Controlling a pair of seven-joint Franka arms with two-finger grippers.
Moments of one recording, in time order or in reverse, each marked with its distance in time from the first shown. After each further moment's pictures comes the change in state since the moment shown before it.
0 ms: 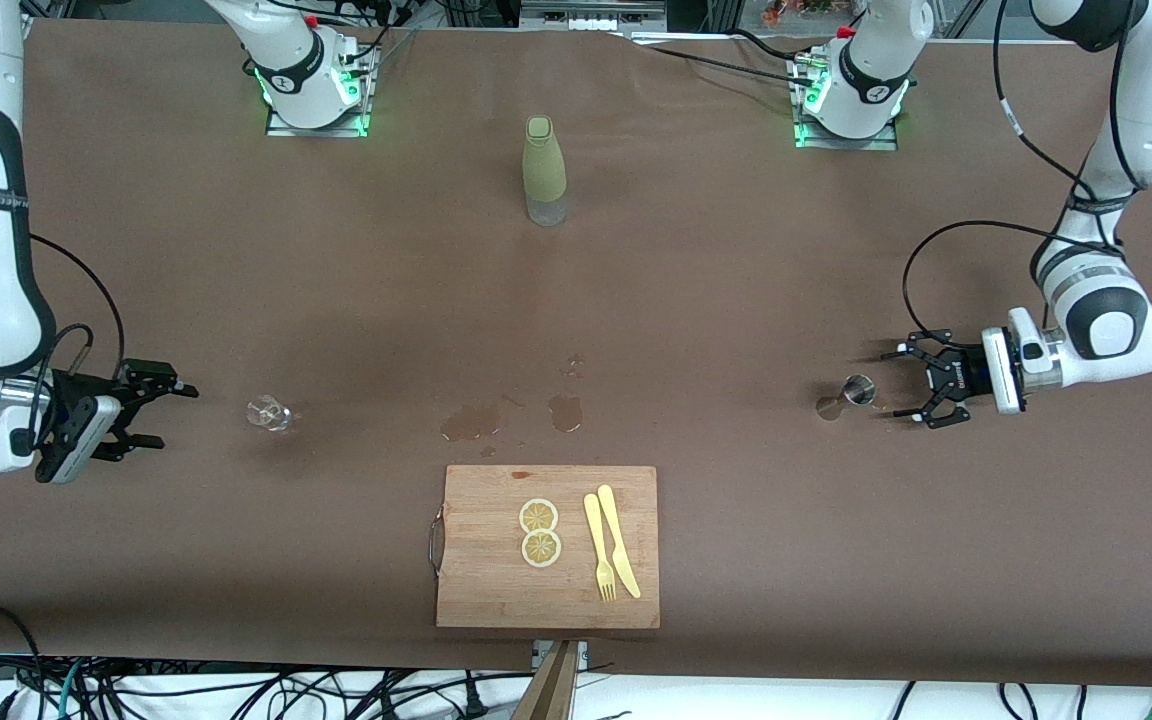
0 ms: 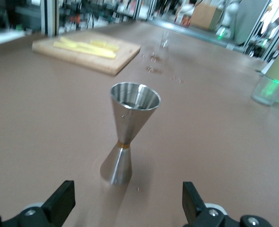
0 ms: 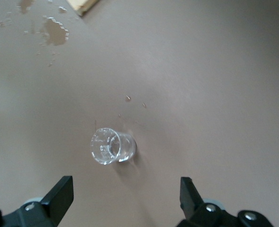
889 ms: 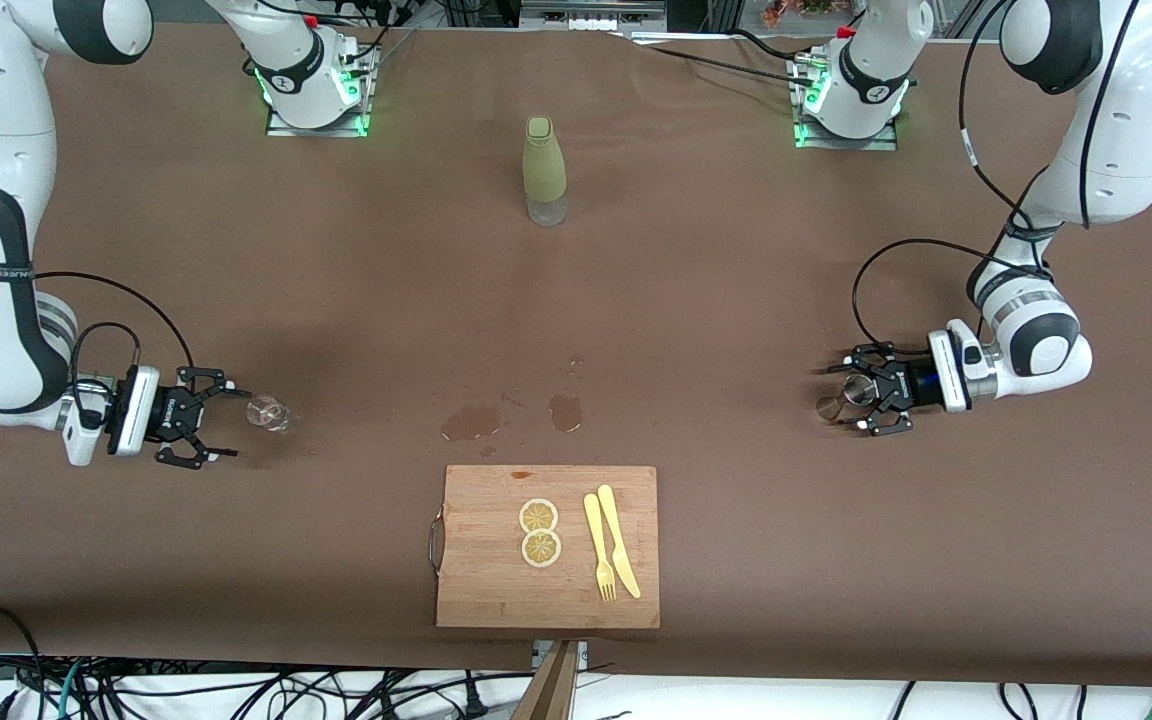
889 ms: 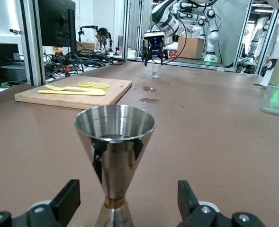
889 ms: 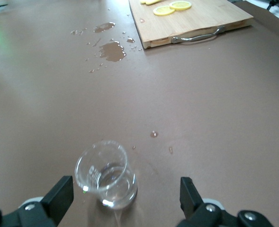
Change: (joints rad) left arm -0.069 0.105 -0.022 0.033 -0.181 -0.053 0.224; right arm -0.051 0.173 -0.018 -0.044 0.417 -0.075 -0.780
